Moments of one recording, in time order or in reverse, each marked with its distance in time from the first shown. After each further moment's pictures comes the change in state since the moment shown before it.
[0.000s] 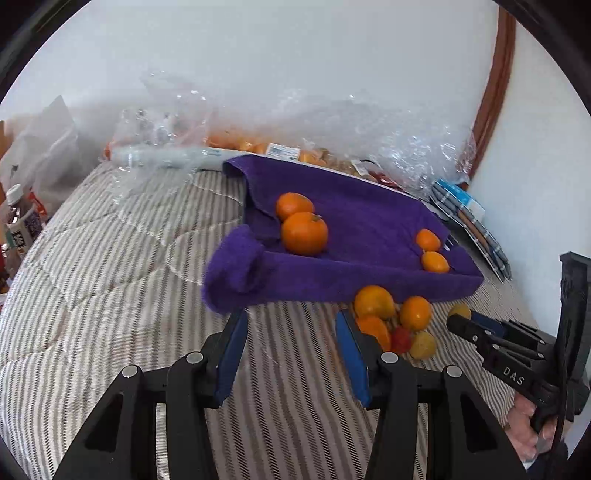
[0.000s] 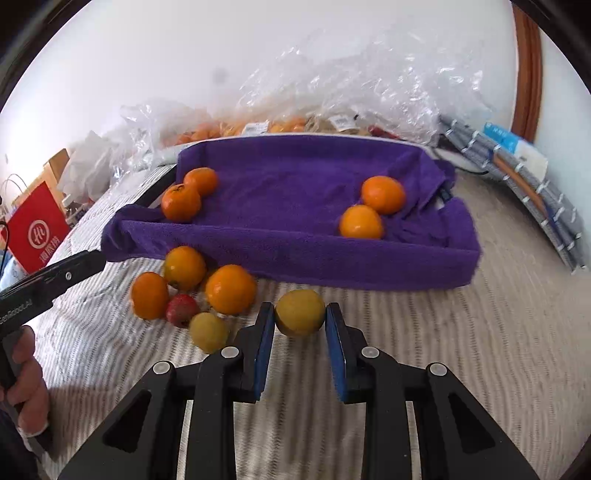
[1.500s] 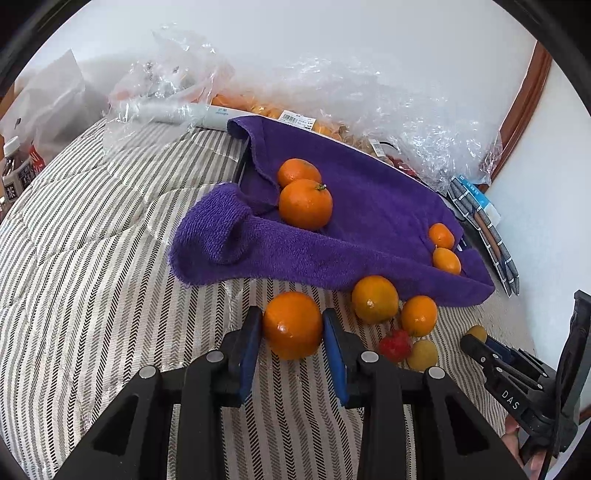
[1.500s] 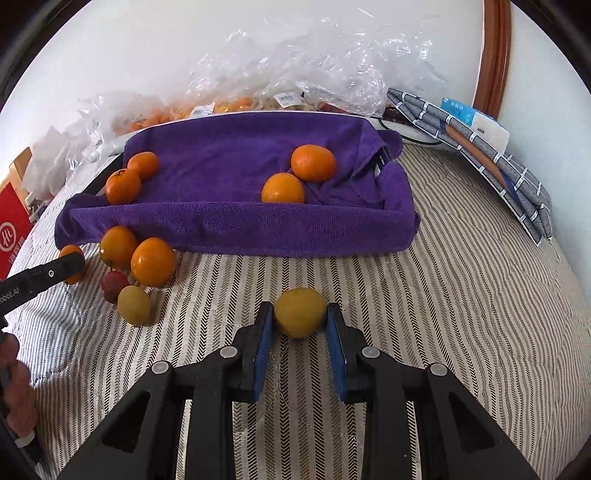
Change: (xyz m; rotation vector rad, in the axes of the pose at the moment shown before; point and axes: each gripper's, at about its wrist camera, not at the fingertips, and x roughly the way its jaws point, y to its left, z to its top) left arm 0.029 -0.005 -0.008 -0.140 0.075 0.046; right arm 0.004 -0.030 -0.010 0.049 0.081 -0.137
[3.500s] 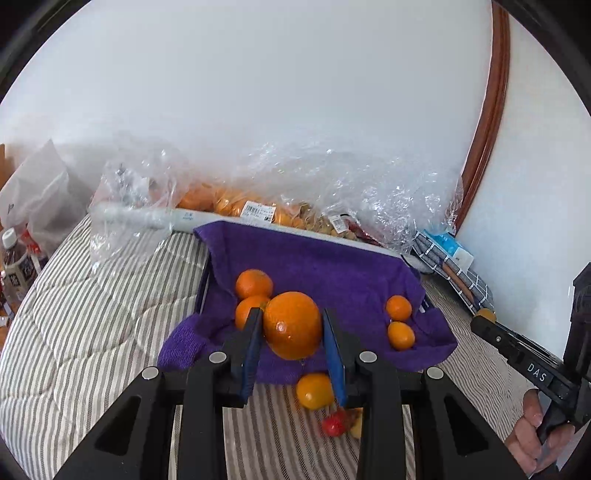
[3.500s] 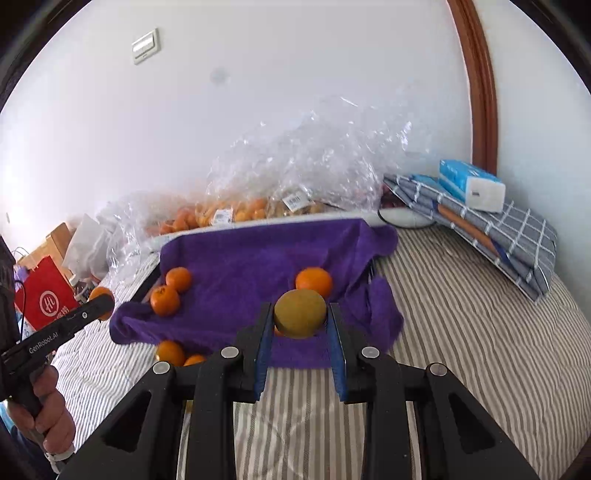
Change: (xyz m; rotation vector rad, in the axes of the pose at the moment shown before) left arm -0.043 -0.044 0.051 0.115 -0.239 -0.030; right arm -0.056 -0.039 0.056 0.091 -0.267 0.170
